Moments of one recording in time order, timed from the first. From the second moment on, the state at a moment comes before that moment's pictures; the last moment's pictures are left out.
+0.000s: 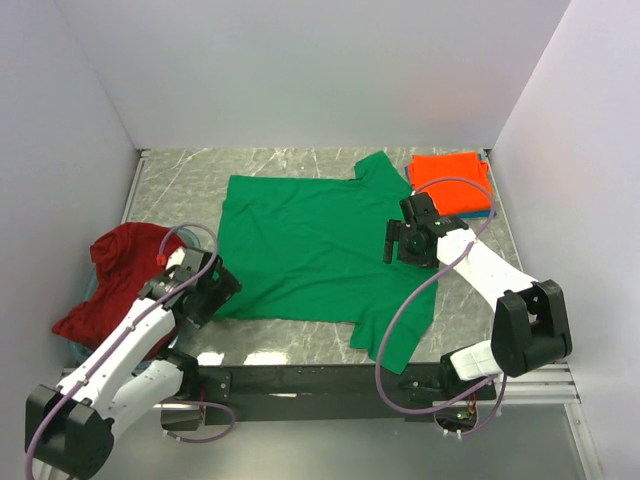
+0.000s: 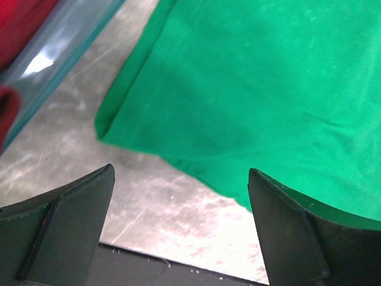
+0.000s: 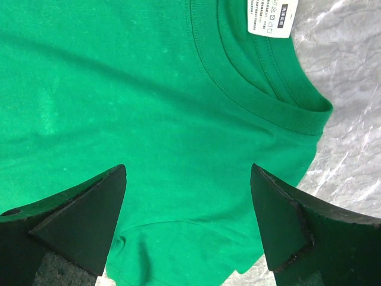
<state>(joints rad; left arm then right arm) -0.37 0.88 0.61 -0.80 -0.18 -1.13 0.32 1.41 0.97 -0.68 0.13 0.43</state>
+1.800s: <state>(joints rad) -0.37 1.12 0.53 -0.74 -0.31 -1.27 0.42 1.36 0.94 -0.70 0.16 0.43</state>
